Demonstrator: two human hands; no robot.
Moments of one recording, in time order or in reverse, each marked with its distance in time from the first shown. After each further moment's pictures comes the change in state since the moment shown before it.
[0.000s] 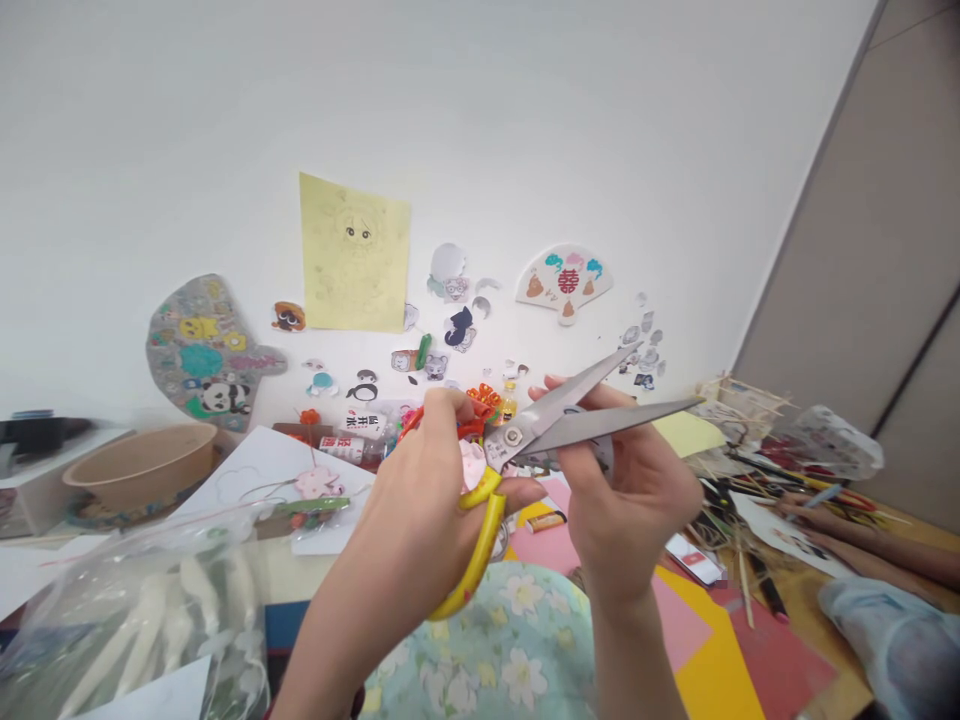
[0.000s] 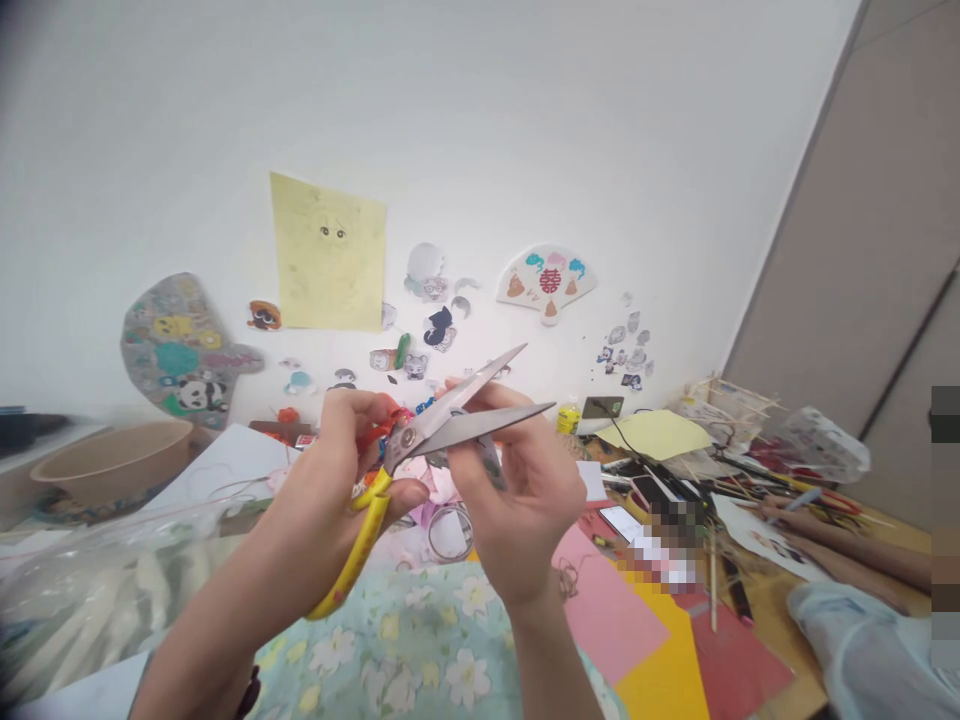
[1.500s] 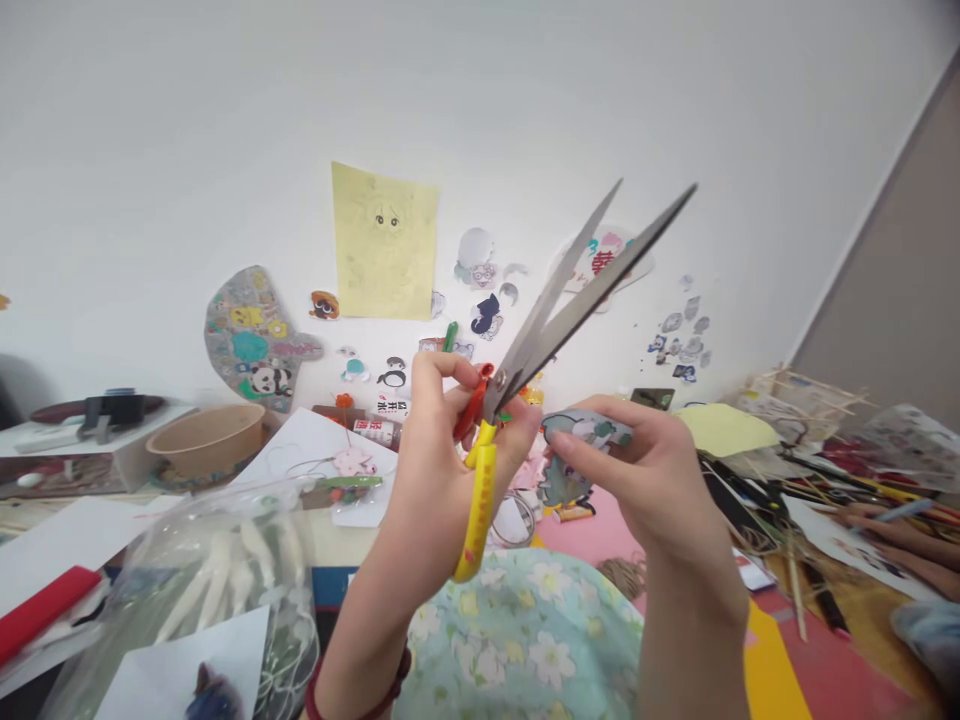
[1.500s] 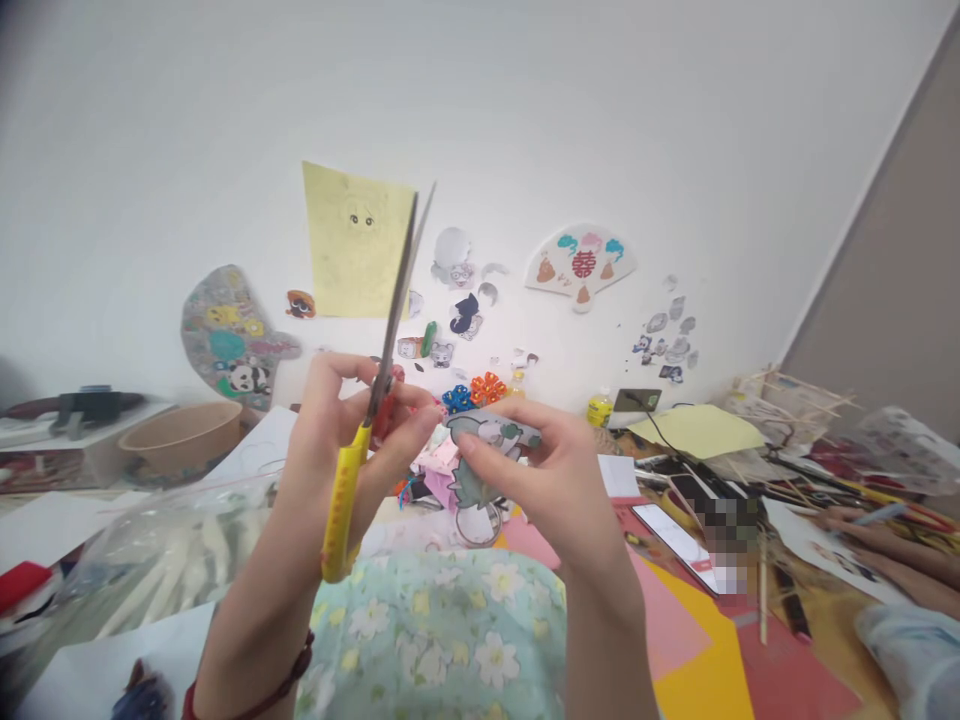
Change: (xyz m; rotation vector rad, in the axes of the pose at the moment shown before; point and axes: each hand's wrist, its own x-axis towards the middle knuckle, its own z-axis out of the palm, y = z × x) left_hand 0.002 0.013 -0.006 -0.574 0.197 0.053; right_hand 0.017 0.003 -0.025 0.033 -0.473 0.614
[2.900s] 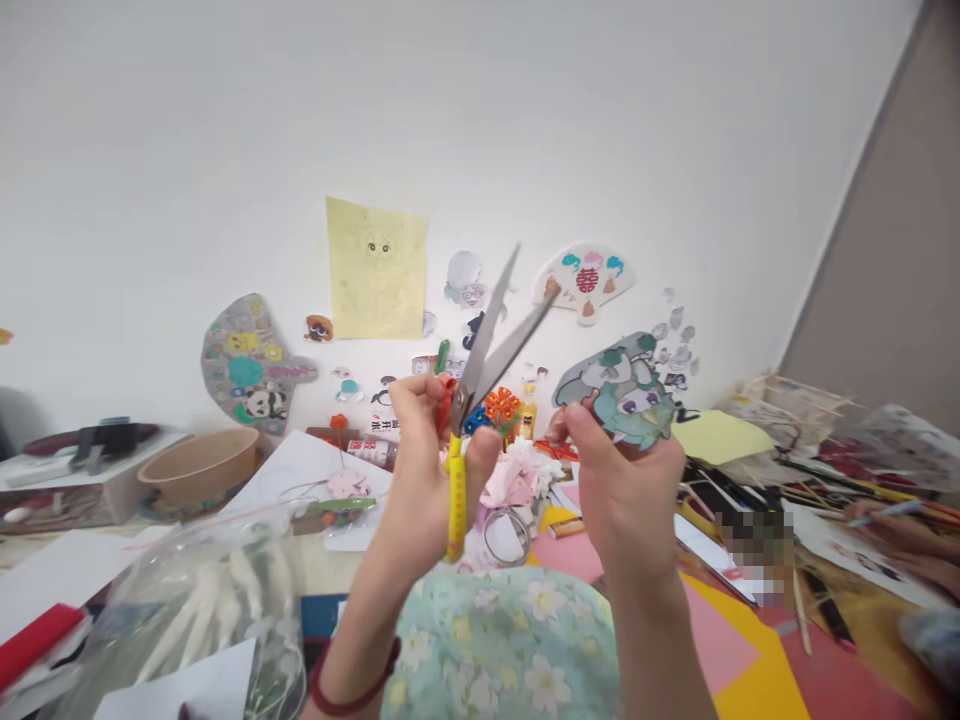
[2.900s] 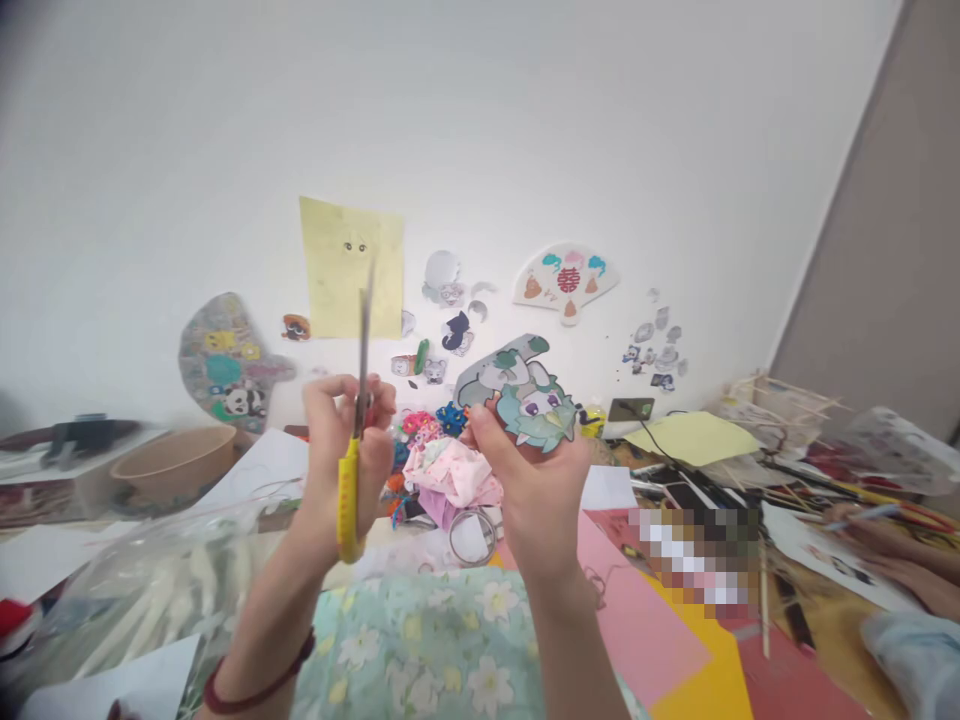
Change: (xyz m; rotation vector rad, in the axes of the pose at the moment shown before) left_hand 0.011 -0.036 0.003 0.142 0.049 0.265; right_hand 0.009 0.014 0.019 0.333 0.407 -0.271
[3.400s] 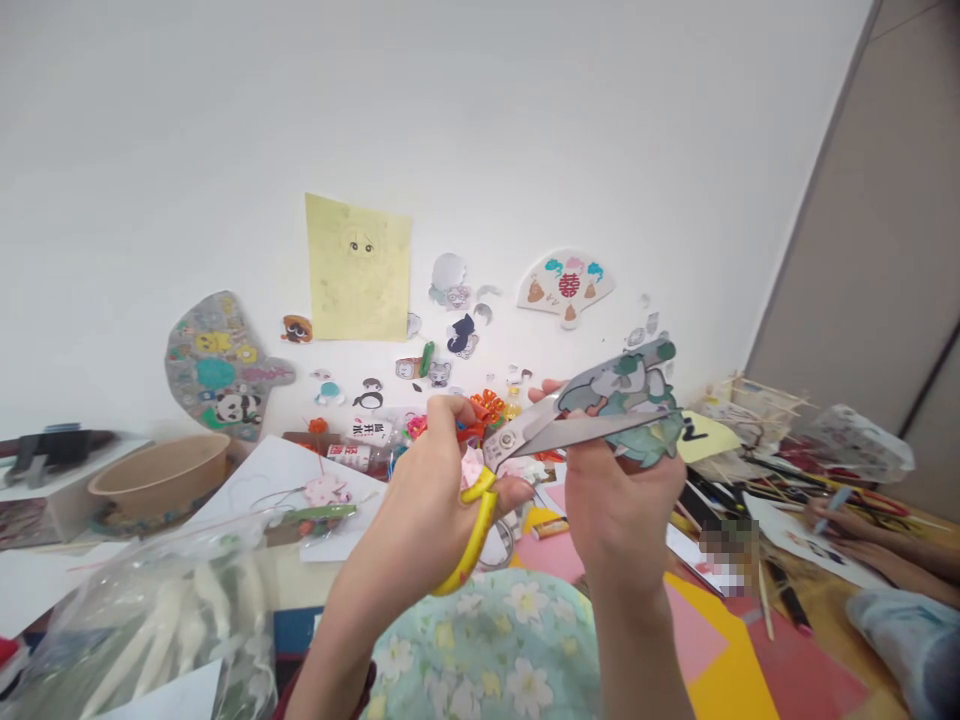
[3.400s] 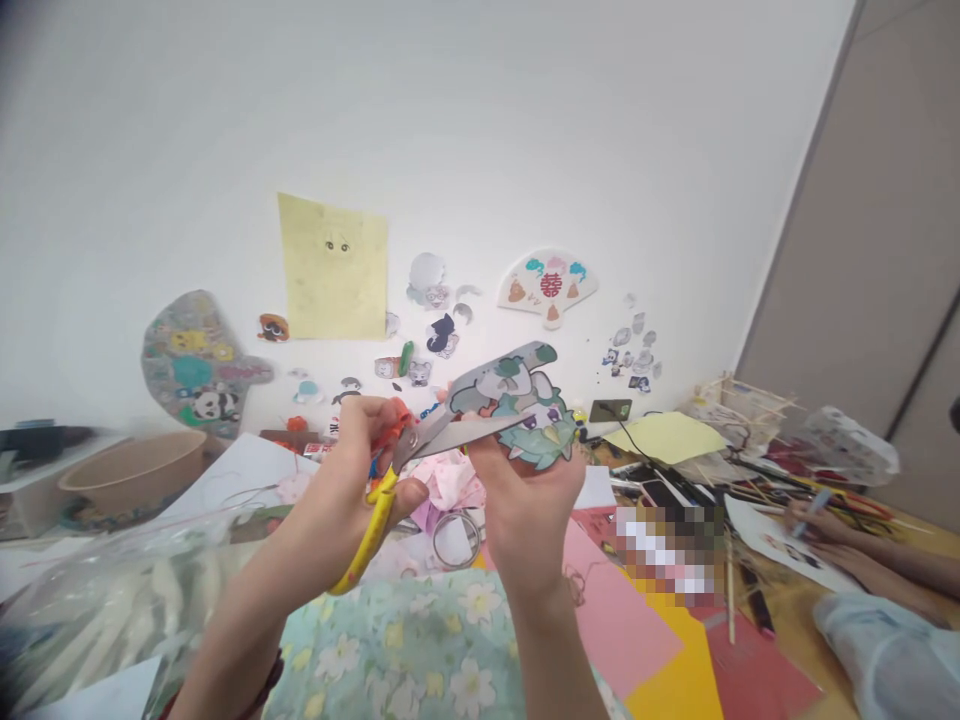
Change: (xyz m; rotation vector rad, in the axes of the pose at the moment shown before) left_hand -0.002 0.018 -0.003 0.346 -0.394 -0.336; right_hand -0.003 -0.002 0.004 0.049 0.071 -0.113
